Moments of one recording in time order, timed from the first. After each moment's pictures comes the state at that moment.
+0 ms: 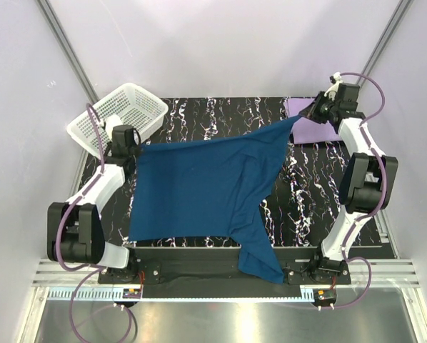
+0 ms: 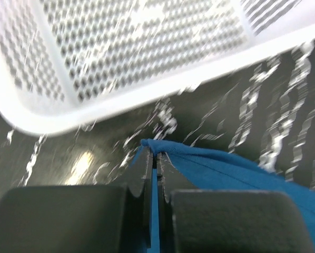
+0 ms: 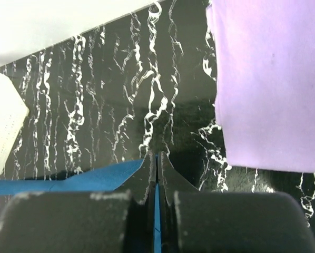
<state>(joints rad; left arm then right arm) -0.06 1.41 0.89 -0.08 -0.37 -0.45 -0.15 1.92 1.56 -0.20 -0.46 0.36</state>
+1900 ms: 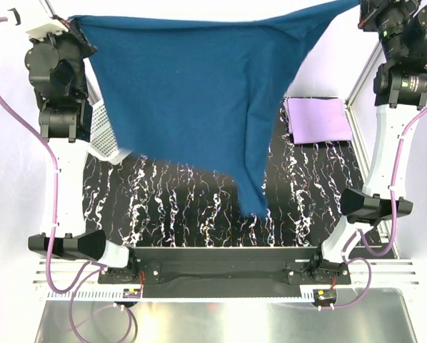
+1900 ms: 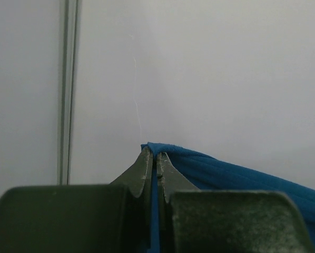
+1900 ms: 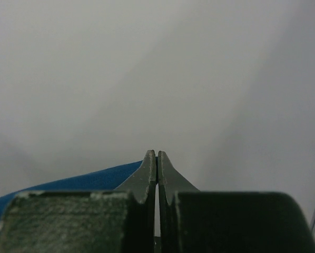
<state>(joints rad) -0.02 1.43 1.96 -0.13 -0.25 -0.18 -0.14 1.78 2.46 -0.29 -0.26 0.26</state>
